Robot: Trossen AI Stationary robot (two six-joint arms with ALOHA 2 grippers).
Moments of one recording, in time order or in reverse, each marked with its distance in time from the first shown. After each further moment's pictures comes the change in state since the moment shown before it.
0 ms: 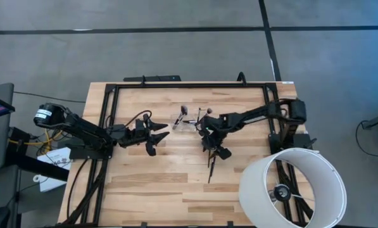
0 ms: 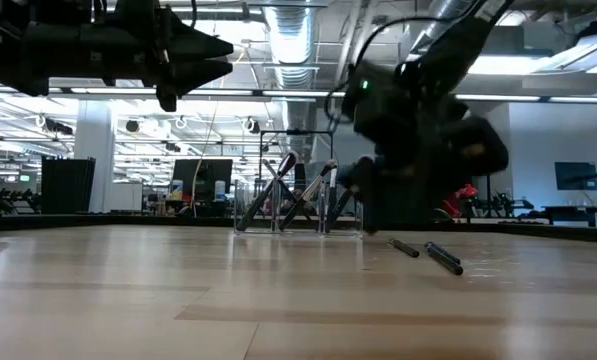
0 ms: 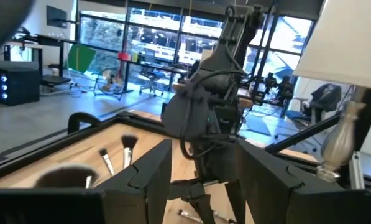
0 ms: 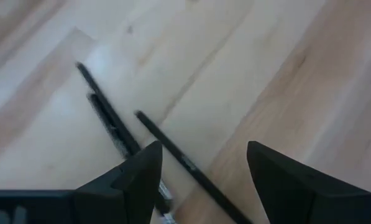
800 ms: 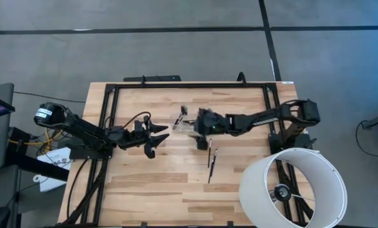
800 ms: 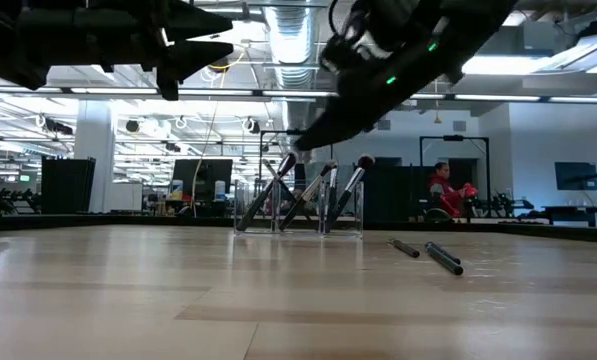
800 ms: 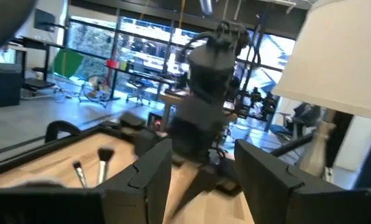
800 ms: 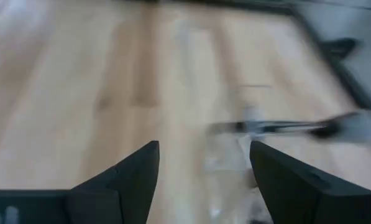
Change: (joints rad) left arm -0.063 0.000 0.025 0.039 -0.023 -0.027; right arm 0.099 -0.177 -0.015 0.400 0.663 0.474
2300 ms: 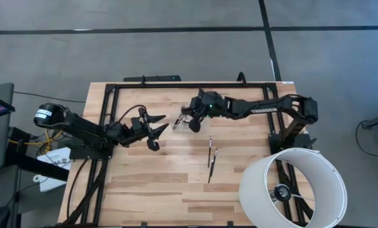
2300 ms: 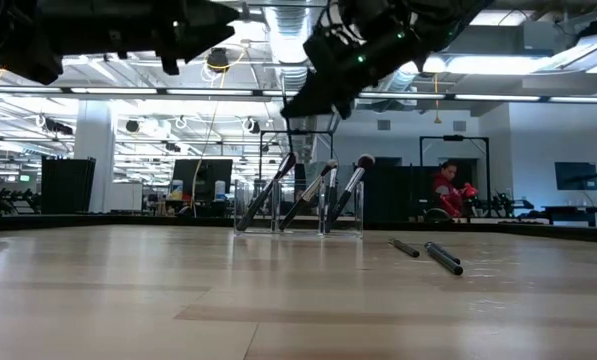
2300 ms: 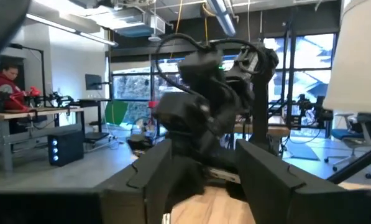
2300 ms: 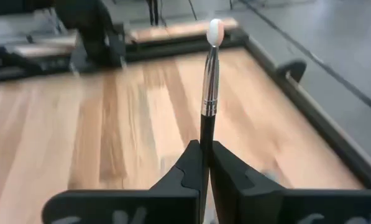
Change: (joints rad) left arm 0.062 -0.001 0.043 0.089 -0.077 0.315; right arm -0.165 0.027 0.172 -0.015 -0.050 0.175
